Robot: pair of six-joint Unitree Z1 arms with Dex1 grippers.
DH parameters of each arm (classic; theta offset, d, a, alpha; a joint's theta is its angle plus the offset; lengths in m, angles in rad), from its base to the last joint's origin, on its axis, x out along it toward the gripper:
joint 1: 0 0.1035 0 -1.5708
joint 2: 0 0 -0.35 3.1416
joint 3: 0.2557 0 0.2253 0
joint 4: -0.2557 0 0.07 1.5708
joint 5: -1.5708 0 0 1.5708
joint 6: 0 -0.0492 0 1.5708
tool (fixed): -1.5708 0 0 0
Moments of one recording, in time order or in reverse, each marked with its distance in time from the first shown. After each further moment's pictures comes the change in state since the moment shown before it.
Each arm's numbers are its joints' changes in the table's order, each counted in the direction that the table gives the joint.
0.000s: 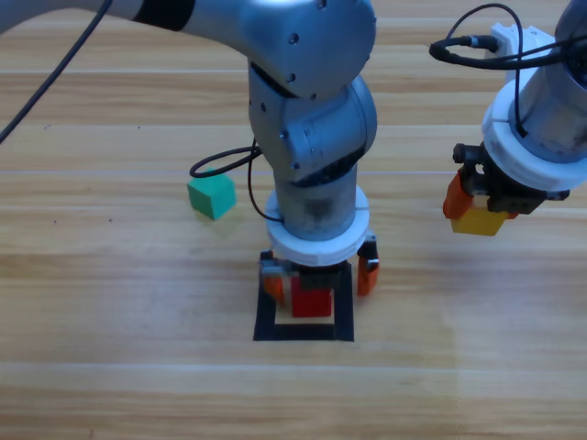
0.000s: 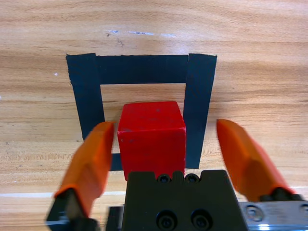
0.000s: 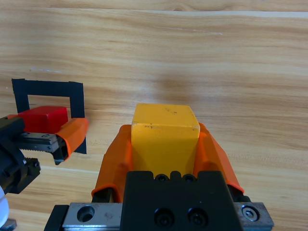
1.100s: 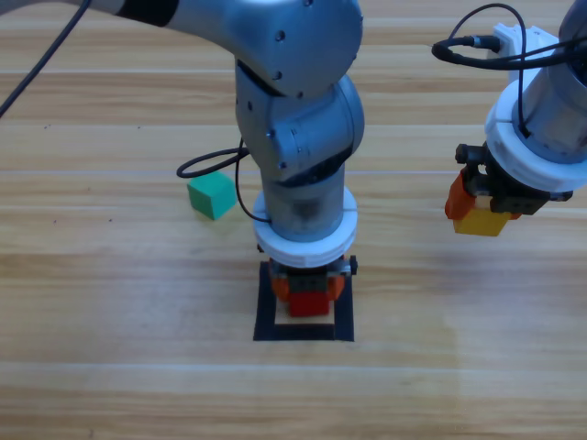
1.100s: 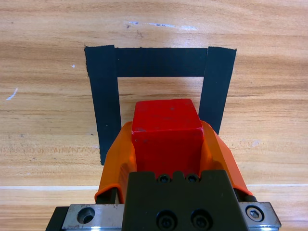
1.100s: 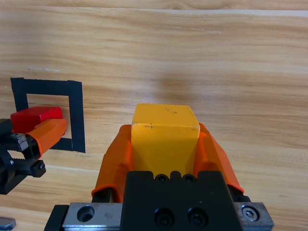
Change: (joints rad) arm 0 0.008 -0.023 -0.040 0.000 0.003 0.000; arm 1 0.000 -0.007 -0.006 0.000 0.000 0.000
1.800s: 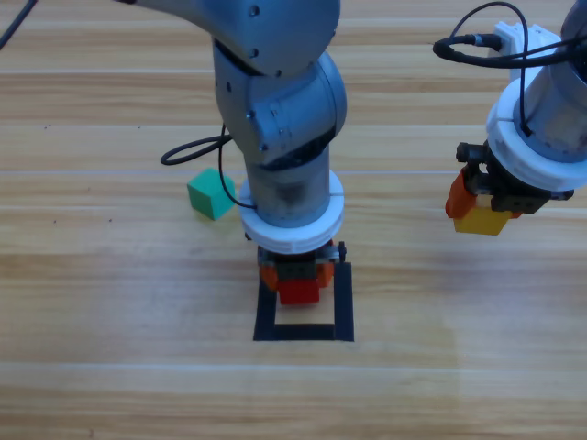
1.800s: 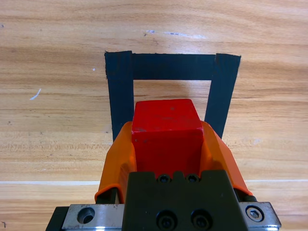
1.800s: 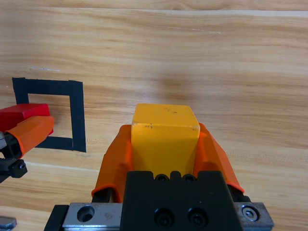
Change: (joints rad) arm 0 0.021 -0.036 -0.025 0.000 0.000 -0.009; arm 1 0.000 -0.005 -0.001 0.000 0.000 0.000
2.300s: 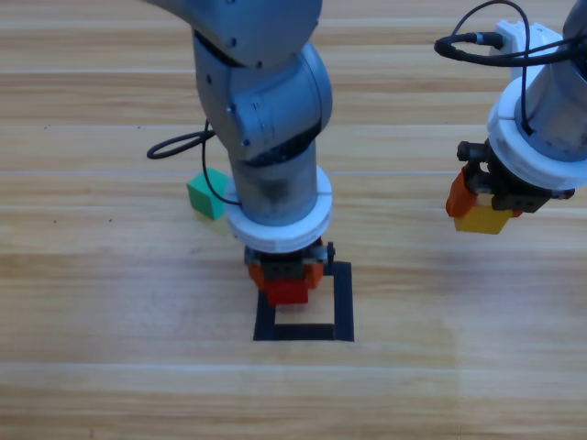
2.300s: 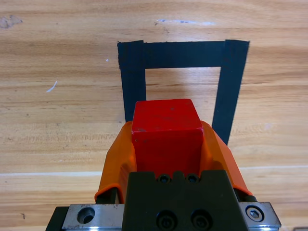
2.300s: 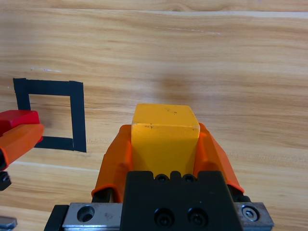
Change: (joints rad) arm 0 0.000 -0.045 -0.046 0.000 0.000 -0.040; arm 1 0.000 -0.003 0.000 0.000 0.002 0.000
